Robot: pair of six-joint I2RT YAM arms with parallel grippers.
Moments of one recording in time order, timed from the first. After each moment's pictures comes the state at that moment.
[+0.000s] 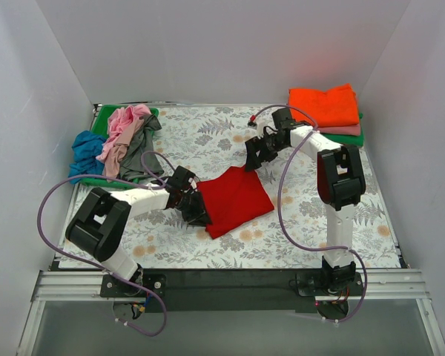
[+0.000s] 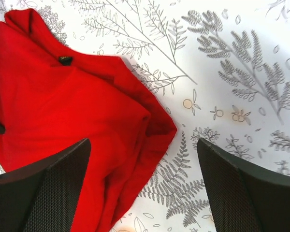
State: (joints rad) left arm -0.54 1.60 0.76 -0.33 0.41 -0.83; right arm 0.31 2.13 1.63 -0.62 -0.70 -0.28
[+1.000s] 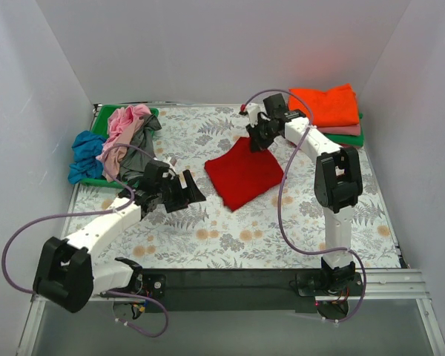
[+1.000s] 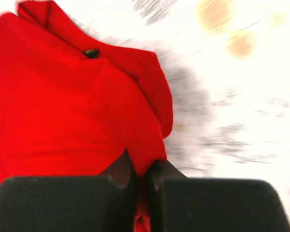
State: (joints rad) left arm -0.44 1.23 0.69 -0.31 0.31 -0.75; right arm 0.38 2.12 1.76 -0.66 -0.44 -0.35
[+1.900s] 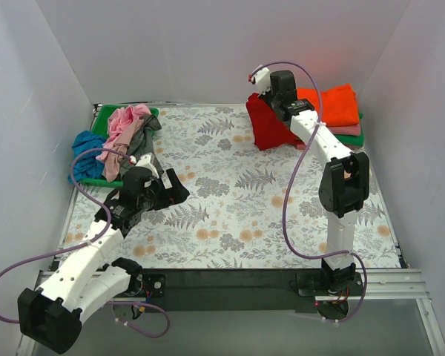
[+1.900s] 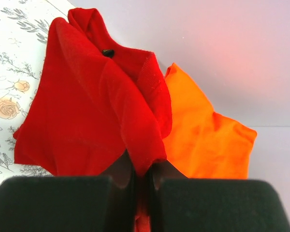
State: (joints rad) left arm -0.41 0.87 0.69 -0.47 0.04 -0.63; right arm 0.38 2.04 1.90 -0.36 0.26 -0.59
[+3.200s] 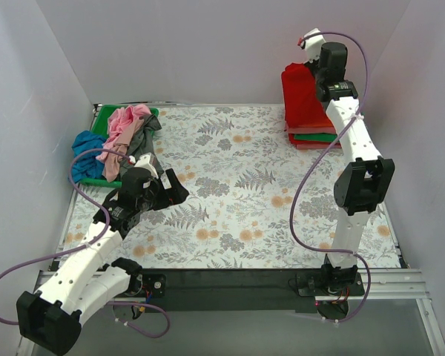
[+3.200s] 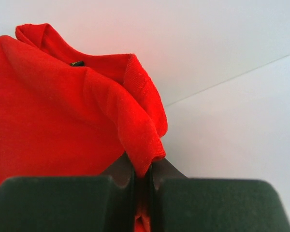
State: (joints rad) left arm -0.41 0.85 0.69 -0.48 0.03 -0.62; right arm 0.15 2.00 2.09 -0.34 0.28 -0.61
